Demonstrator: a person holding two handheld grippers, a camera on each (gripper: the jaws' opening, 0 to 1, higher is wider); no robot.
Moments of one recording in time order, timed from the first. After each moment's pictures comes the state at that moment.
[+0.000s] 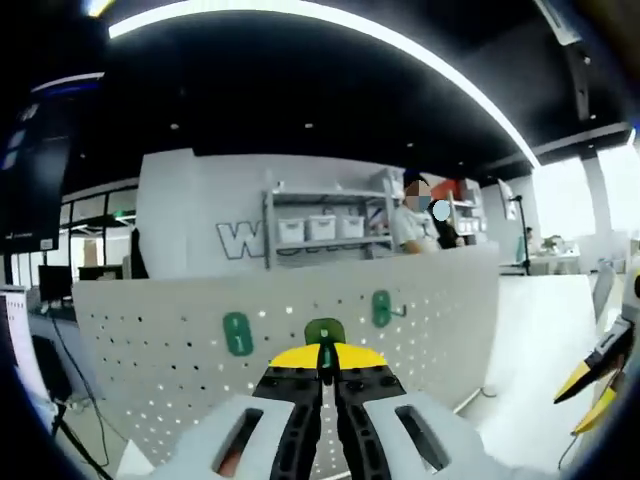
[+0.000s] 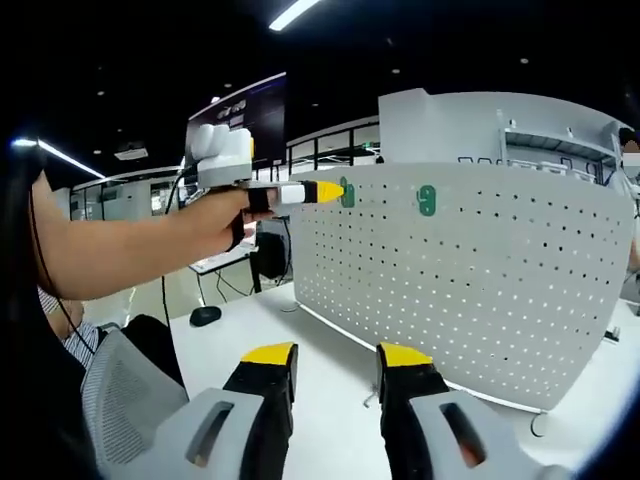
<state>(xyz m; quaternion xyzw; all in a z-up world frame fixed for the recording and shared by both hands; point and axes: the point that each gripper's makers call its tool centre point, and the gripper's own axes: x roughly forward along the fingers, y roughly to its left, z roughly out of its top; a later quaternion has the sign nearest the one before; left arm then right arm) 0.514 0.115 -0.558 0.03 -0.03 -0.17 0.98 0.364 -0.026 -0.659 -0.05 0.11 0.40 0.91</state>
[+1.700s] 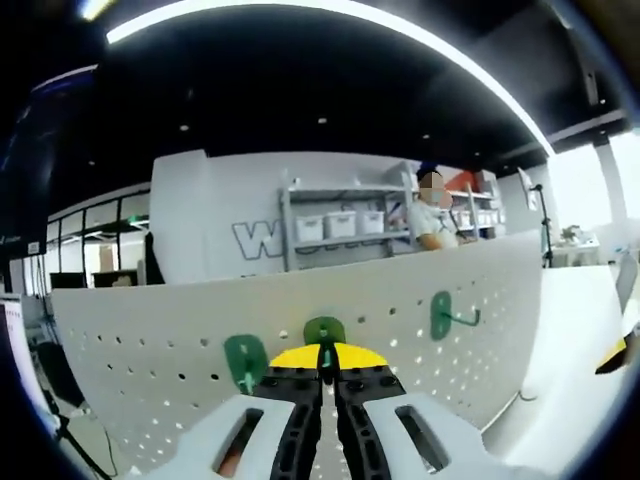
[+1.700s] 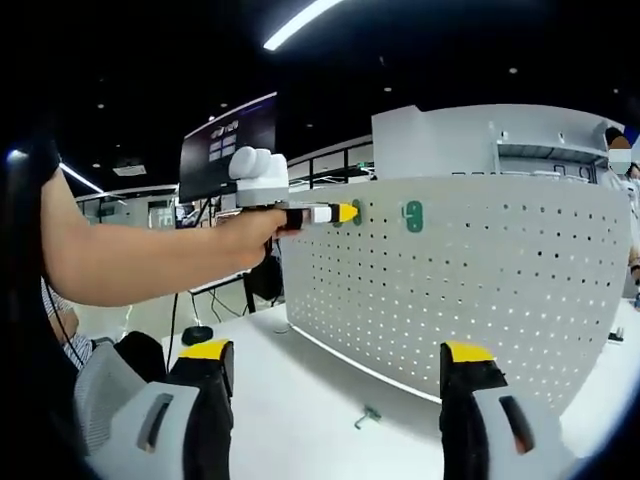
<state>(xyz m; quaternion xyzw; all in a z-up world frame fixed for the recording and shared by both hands) 0.578 0.125 -0.562 0.05 -0.03 -0.13 0.99 0.386 -0.028 -0.651 -0.02 0.07 0.40 0.92</state>
